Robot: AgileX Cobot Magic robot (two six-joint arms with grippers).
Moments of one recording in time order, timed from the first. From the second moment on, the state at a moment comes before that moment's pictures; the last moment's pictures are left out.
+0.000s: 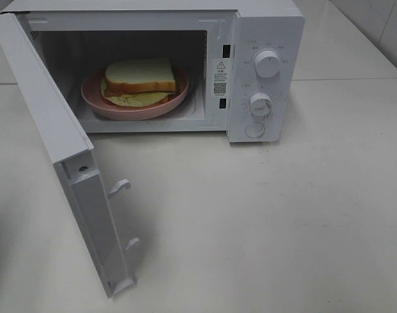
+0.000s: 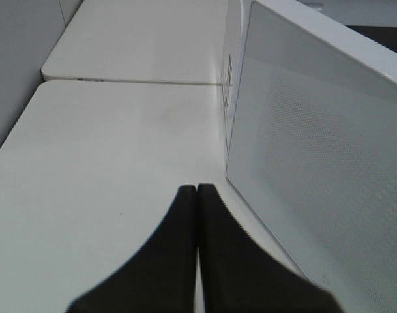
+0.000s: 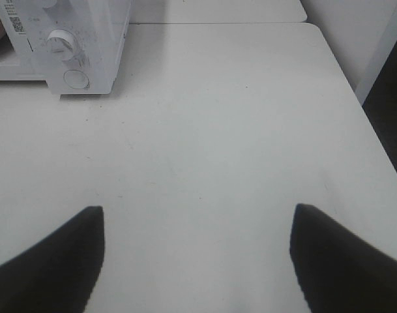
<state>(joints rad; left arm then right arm) 0.00 0.63 -0.35 -0.04 0.14 -0.01 0.01 0.00 -0.50 -0.05 1.00 0.04</state>
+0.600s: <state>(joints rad) 0.00 0.86 -0.18 0.10 -0.38 -0.02 0.01 0.00 -0.50 -0.05 1.00 0.04</state>
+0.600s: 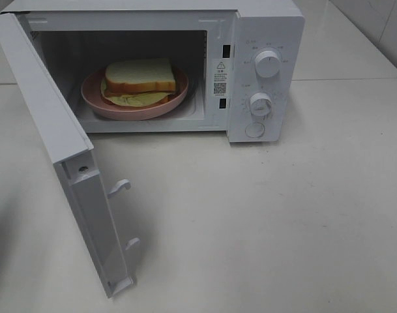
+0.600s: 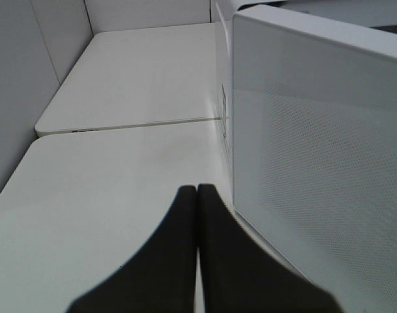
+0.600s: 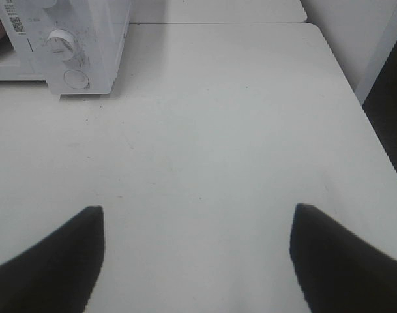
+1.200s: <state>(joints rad) 0.00 1.27 -0.22 0.38 -0.80 -0.22 0.01 0.00 -0.50 -0.05 1.00 0.04</state>
